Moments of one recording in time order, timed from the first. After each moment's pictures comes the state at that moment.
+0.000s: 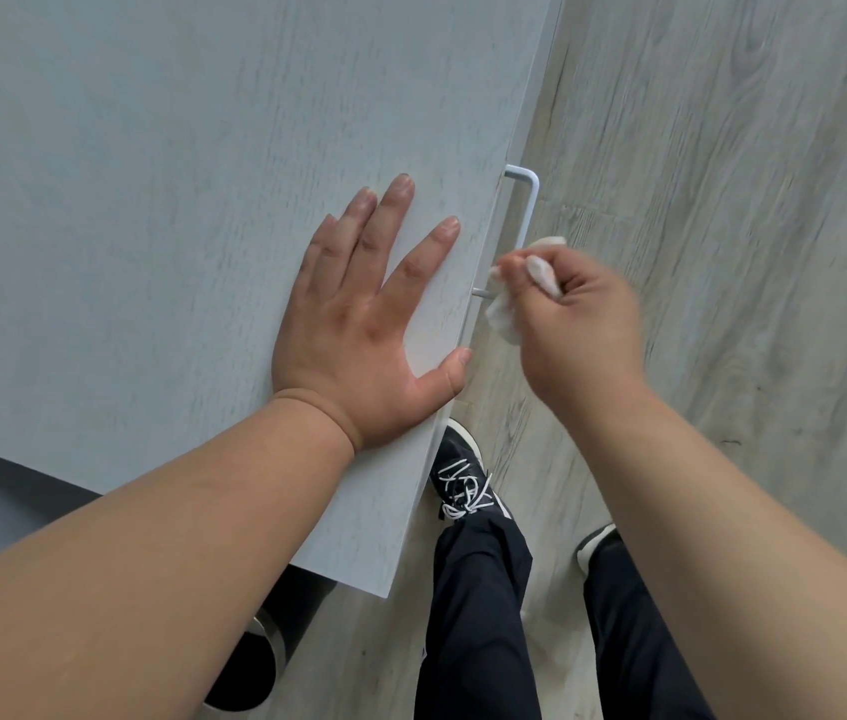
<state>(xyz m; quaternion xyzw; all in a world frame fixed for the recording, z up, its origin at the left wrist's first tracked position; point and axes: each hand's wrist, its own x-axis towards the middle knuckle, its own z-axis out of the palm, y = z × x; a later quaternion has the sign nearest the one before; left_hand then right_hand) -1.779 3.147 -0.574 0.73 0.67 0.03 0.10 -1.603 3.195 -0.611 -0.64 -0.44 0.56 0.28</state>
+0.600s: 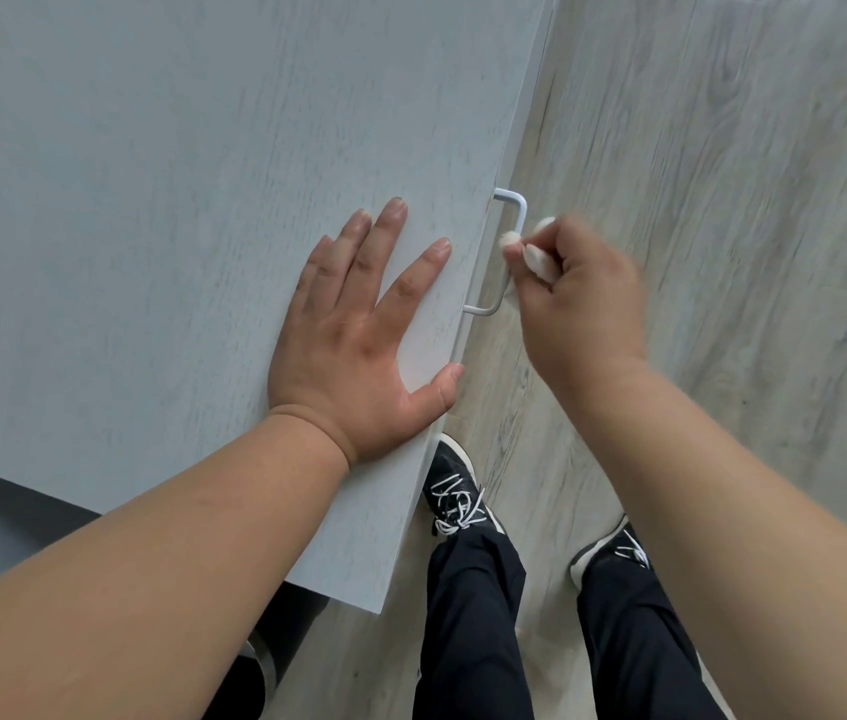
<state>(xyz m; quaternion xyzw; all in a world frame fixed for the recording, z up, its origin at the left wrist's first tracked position) -1.780 3.146 -0.575 0.73 0.67 0.03 0.09 -1.593 3.225 -0.620 -0.64 -0.63 0.38 0.22</state>
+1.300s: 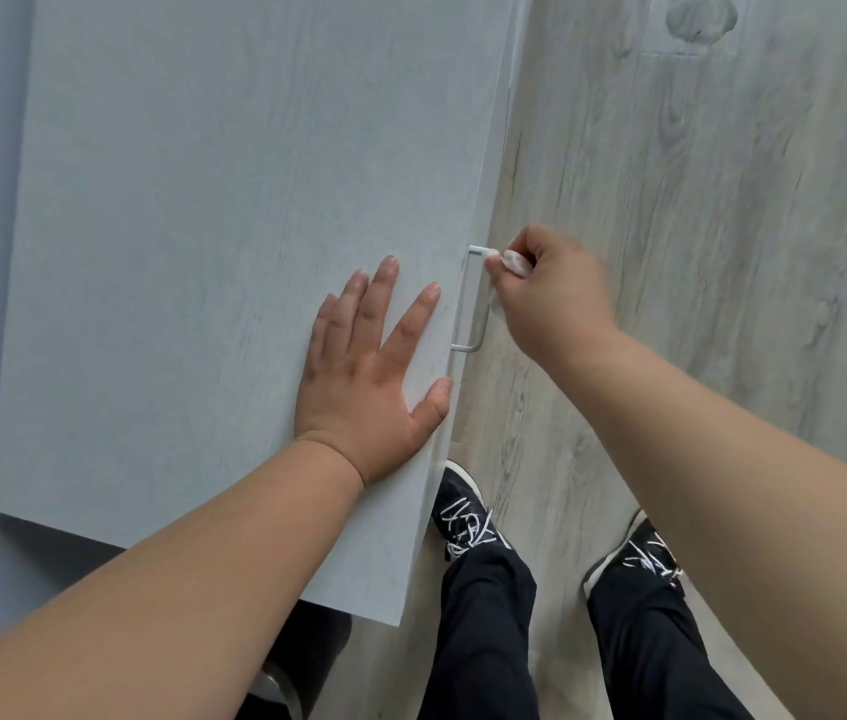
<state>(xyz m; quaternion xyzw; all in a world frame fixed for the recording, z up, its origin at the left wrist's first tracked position) -1.776 3.151 -0.574 0.72 0.68 -0.01 0.10 -1.596 3.266 -0.597 -0.67 -0.57 0.45 0.15</state>
